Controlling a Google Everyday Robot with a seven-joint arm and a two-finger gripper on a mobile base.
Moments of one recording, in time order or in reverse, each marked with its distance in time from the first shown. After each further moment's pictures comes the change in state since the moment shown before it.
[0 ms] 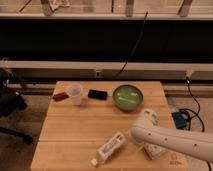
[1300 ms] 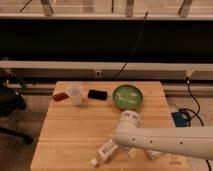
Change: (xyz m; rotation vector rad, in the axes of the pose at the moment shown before) arm -0.082 -0.018 -0.015 -0.041 -0.003 -0.136
